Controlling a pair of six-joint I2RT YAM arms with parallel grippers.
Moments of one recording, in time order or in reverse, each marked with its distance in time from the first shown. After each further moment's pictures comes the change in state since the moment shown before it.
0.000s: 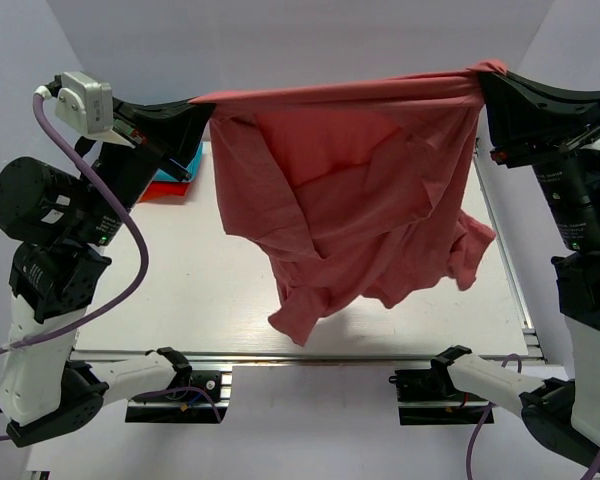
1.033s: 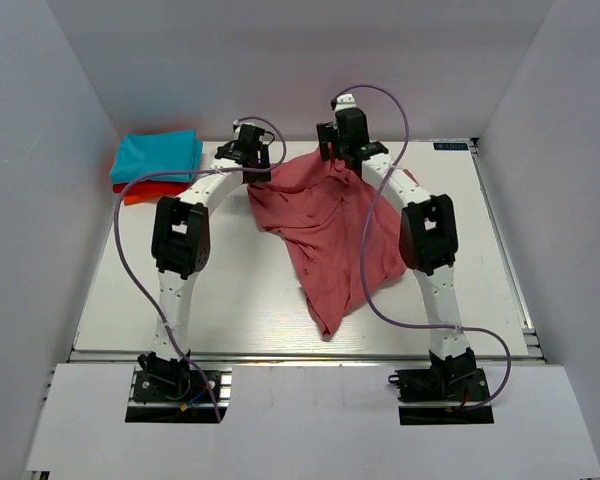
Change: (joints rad) left arm 0.357 1.207 0.029 -0.116 -0.349 -0.204; right arm -0.074 1.350 0.213 -0.035 0.358 -0.023
